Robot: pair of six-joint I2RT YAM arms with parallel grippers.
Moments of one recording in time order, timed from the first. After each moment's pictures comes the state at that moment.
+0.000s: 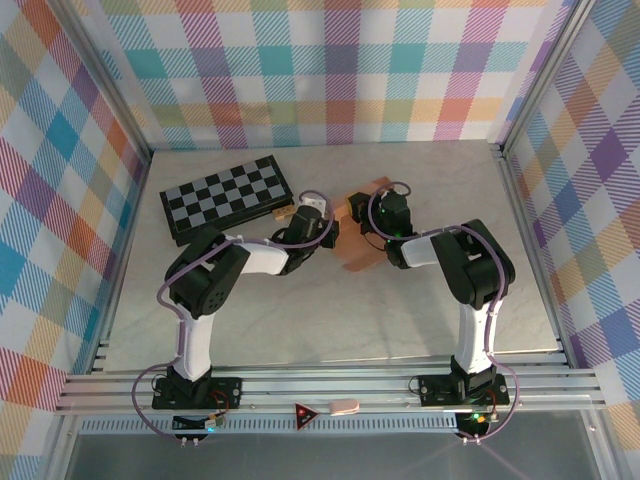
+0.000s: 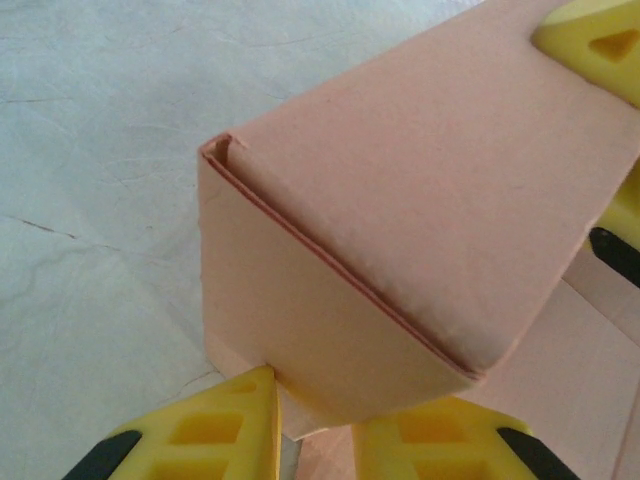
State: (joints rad) left arm -0.63 2.02 1.08 0.44 -0.07 -0.42; right arm 0.44 1.97 0.92 0.85 -0.20 1.59
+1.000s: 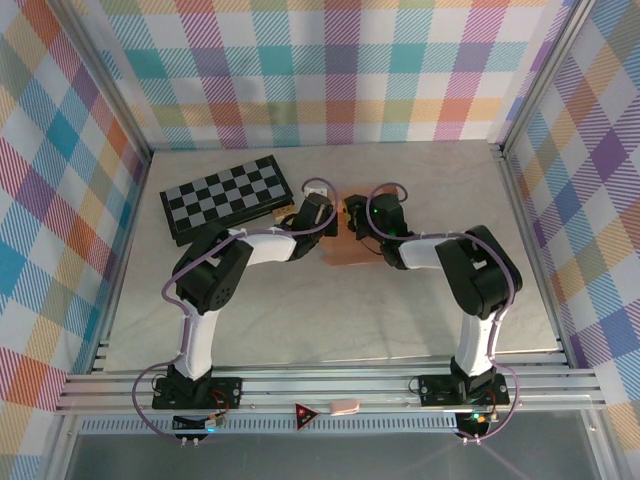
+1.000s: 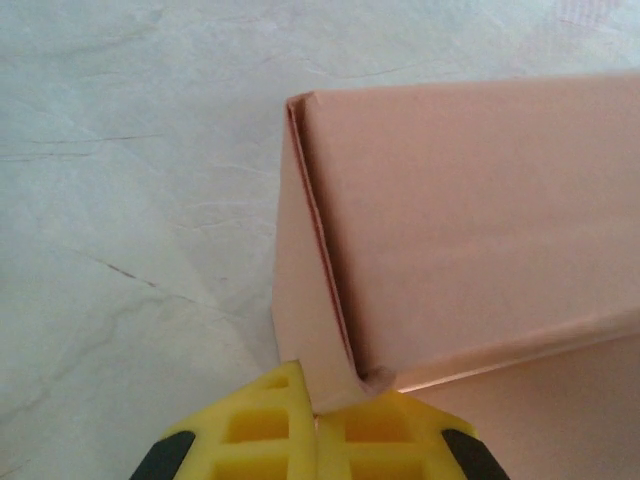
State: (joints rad) left arm -0.63 2.07 1.26 0.20 -0.23 -0.47; right arm 0.50 1.87 0.93 0.60 -0.15 1.67
